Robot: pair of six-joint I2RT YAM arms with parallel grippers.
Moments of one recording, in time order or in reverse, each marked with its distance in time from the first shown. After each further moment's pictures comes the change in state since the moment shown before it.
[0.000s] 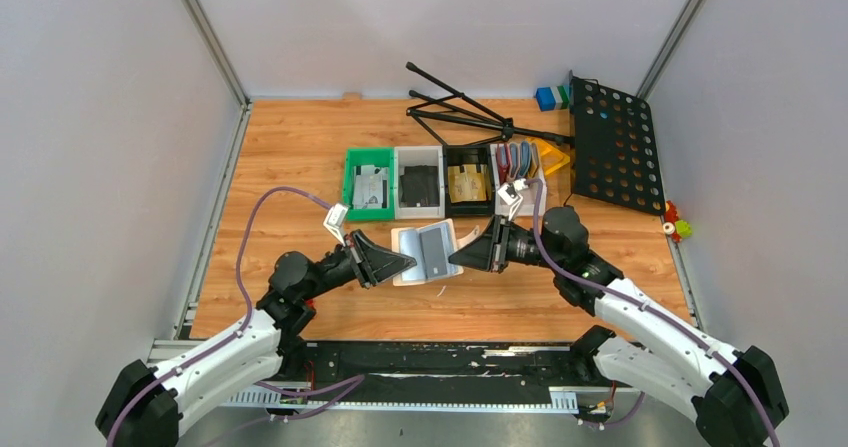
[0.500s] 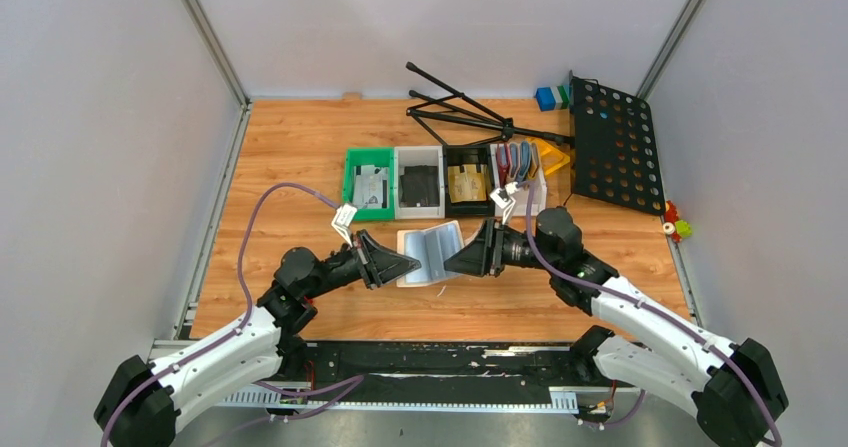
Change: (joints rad) left arm -0.046 0.022 0.054 -0.108 -0.021 0.102; right arm 0.029 0.034 0.002 -0.004 -0.011 -0.013
